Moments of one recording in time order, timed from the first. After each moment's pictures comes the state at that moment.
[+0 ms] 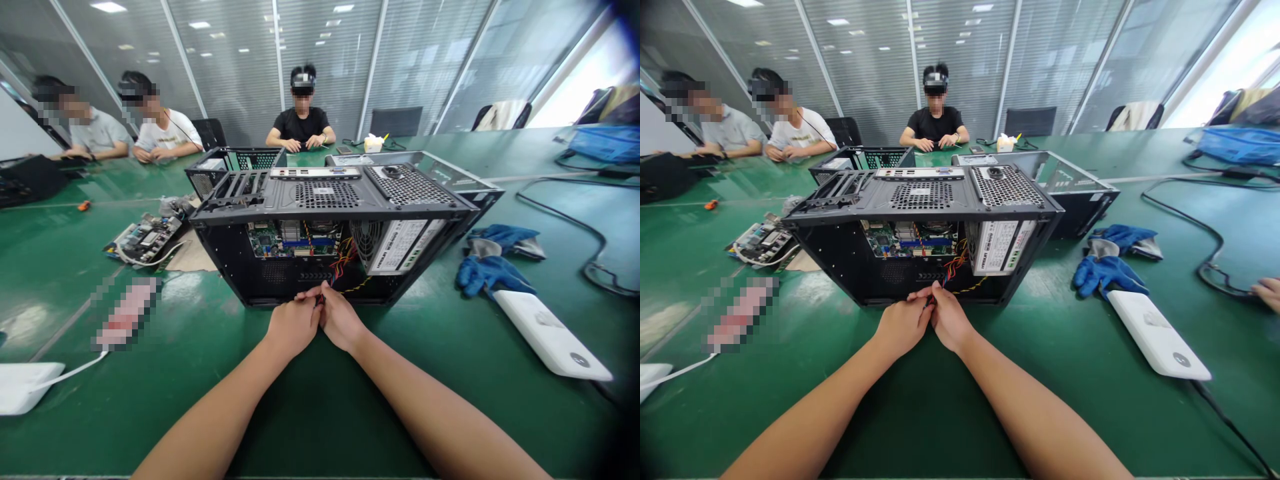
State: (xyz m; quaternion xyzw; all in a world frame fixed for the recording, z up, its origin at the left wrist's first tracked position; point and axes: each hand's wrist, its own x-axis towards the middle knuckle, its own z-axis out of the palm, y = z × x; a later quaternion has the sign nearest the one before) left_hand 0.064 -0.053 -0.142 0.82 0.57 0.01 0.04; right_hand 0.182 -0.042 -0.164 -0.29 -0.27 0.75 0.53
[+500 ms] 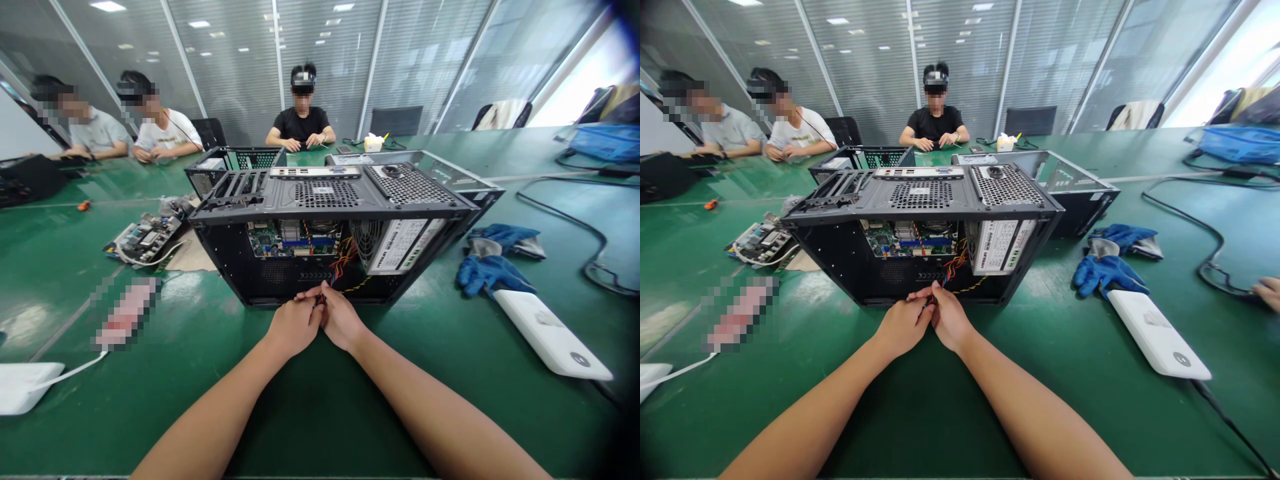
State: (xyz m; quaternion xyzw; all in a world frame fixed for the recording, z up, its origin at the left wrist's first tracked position) left_hand 0.062 -0.051 -0.146 0.82 0.56 0.05 0.10; right_hand 0.183 -0.042 -0.162 -0.29 -0.26 0.75 0.53
